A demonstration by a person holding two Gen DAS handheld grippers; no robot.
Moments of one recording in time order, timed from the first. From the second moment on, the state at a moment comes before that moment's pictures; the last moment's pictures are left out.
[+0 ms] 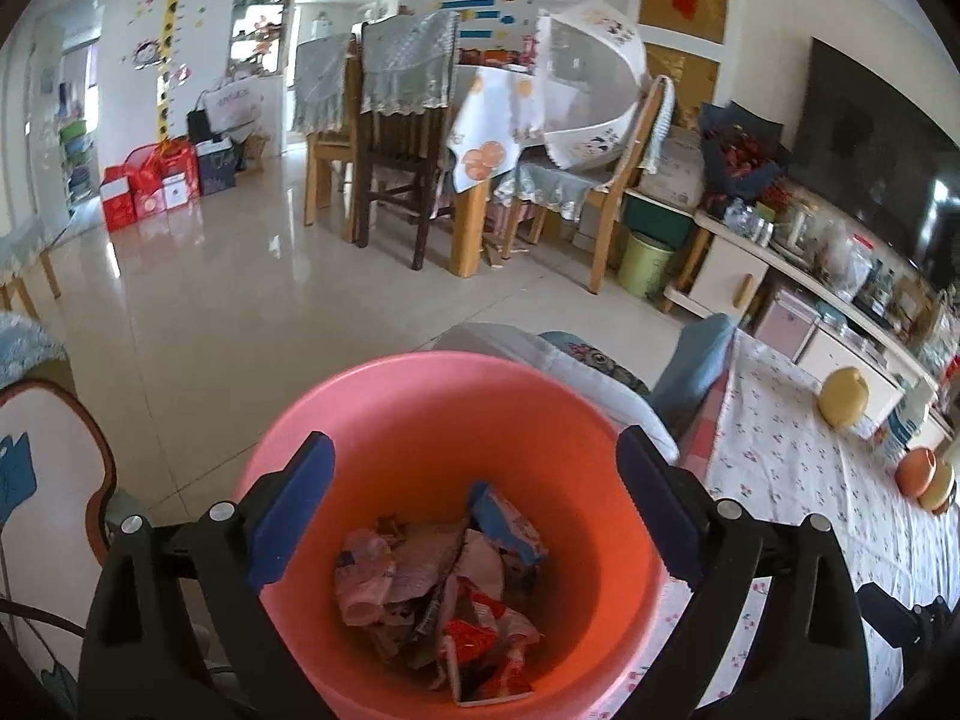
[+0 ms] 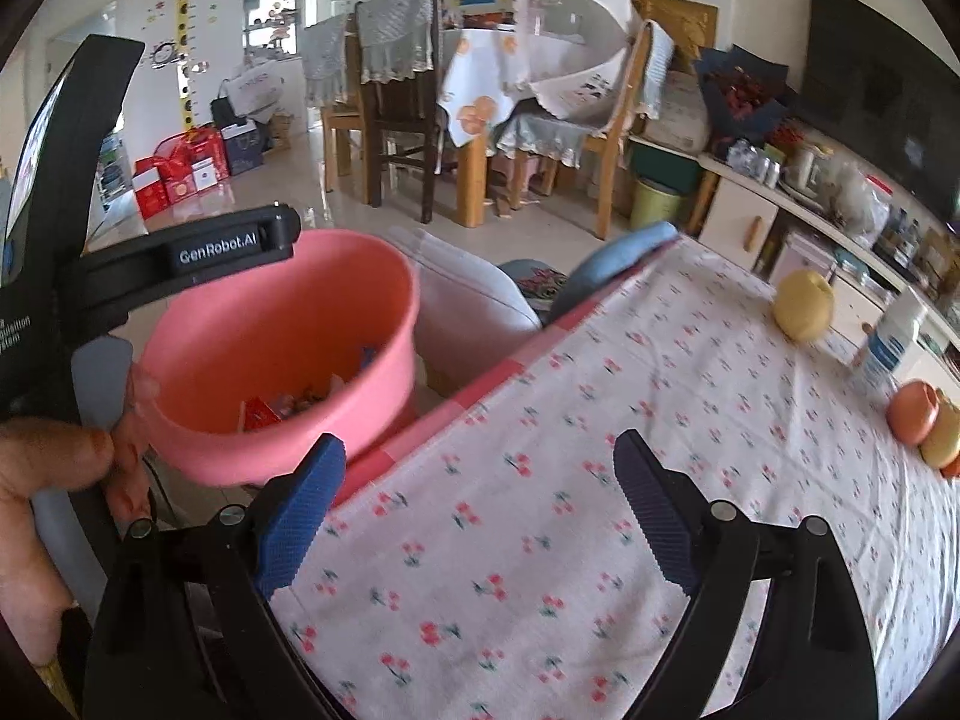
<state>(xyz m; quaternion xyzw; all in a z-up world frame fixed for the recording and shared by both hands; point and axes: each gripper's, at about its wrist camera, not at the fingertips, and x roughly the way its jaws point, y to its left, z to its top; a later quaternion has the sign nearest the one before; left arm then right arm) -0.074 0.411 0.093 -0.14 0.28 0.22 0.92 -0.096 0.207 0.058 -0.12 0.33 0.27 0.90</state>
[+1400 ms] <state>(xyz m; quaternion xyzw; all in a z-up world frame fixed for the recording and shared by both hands) -0.087 0.159 0.111 0.05 0.24 0.03 0.97 -0.169 -0.043 0.077 -0.02 0.31 0.06 0.95</state>
